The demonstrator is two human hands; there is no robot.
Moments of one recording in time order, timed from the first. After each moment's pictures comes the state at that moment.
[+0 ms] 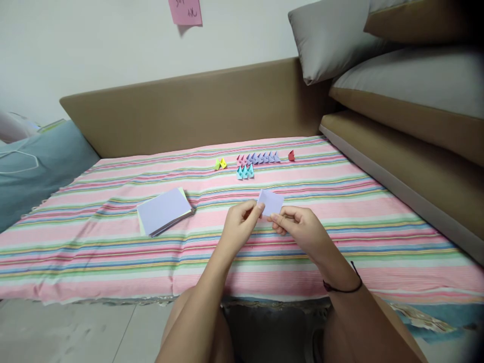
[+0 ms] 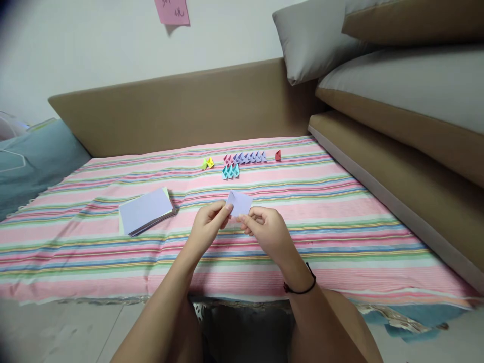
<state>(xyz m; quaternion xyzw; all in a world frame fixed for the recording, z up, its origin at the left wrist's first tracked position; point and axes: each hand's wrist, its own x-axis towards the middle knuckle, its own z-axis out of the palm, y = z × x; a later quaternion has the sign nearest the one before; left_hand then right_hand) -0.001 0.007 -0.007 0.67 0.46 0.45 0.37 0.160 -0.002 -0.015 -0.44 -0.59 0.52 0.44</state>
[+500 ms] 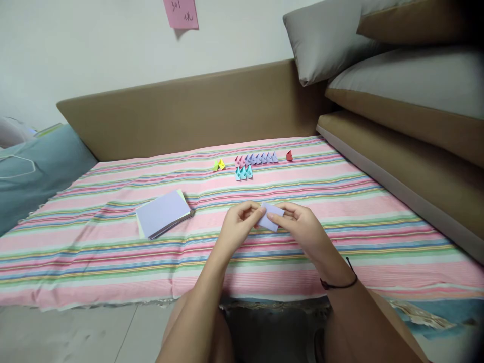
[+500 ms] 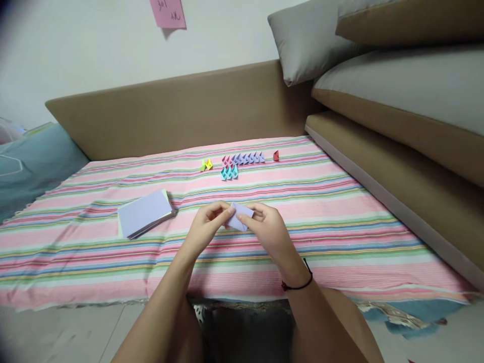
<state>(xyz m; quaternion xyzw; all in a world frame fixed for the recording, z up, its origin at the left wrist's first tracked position) -0.001 0.006 -0.005 0.60 0.42 0.46 0.50 0.154 0.000 -0.016 -0.40 -0.49 0.59 0.50</state>
